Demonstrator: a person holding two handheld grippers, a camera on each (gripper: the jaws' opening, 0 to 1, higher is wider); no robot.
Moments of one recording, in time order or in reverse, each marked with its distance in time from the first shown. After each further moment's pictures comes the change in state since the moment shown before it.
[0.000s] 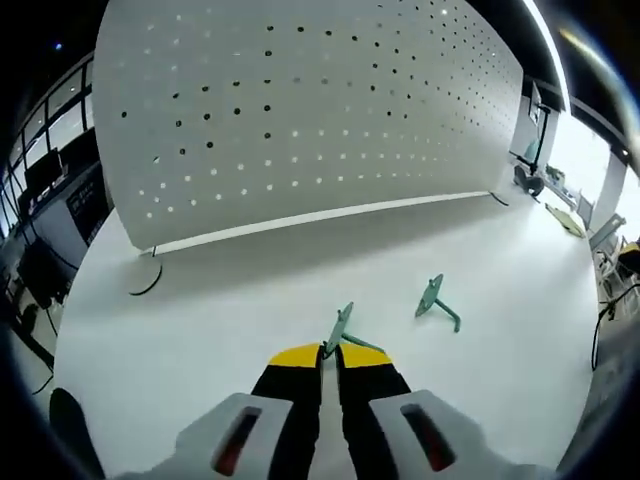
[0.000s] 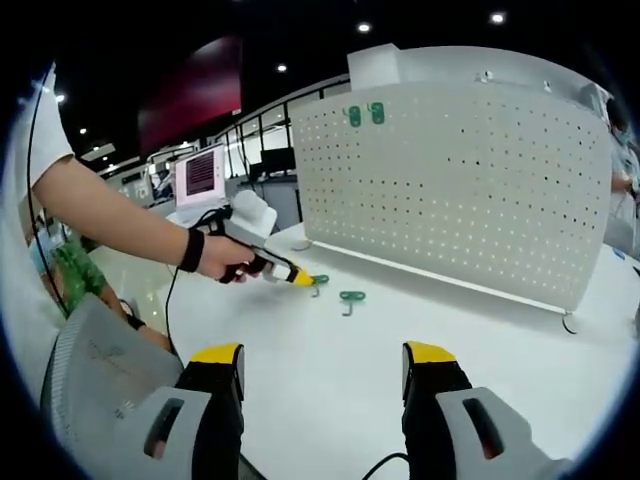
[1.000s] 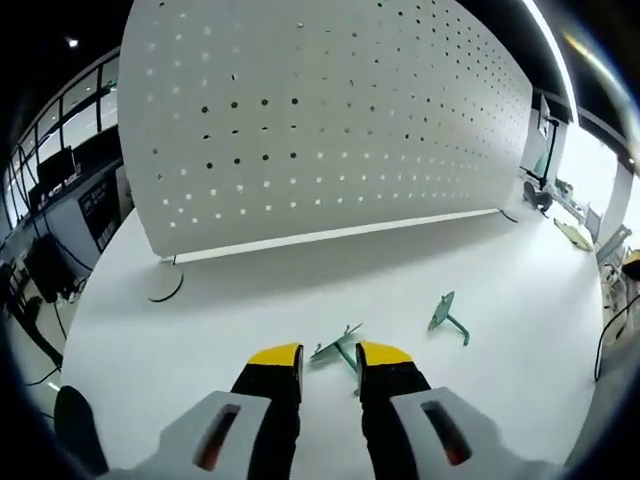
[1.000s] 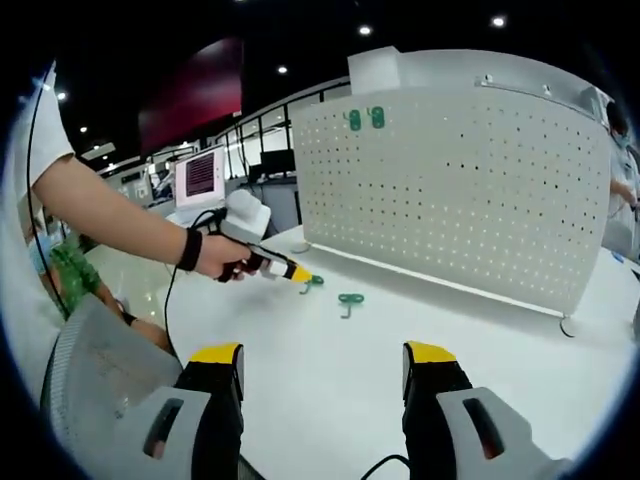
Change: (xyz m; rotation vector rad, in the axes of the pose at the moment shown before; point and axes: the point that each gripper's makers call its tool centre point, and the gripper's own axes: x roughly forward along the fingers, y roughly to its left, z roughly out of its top) left arm -0.006 0.014 0.011 -0.033 -0.063 0.040; right arm -0.002 0.000 0.003 -0.010 -0.007 -0.003
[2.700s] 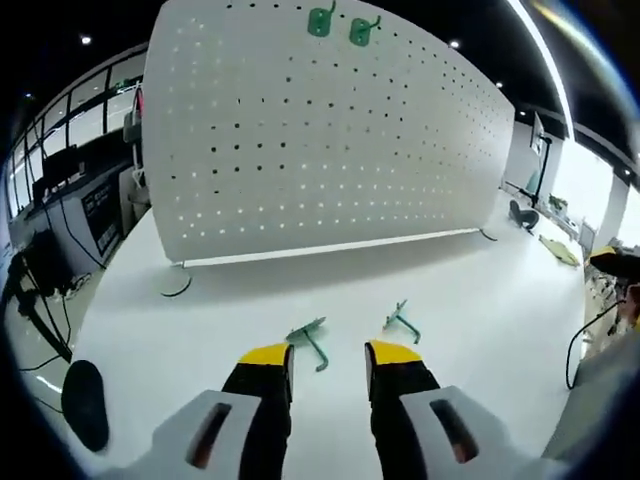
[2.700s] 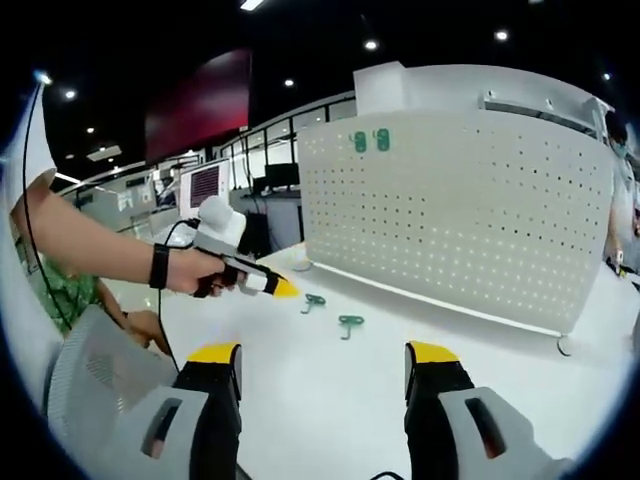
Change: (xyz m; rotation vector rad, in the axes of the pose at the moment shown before) left arm -0.050 -0.020 0.002 -0.031 -0.060 -0.008; right arm -0.004 0.001 0.022 -0.026 -0.065 0.001
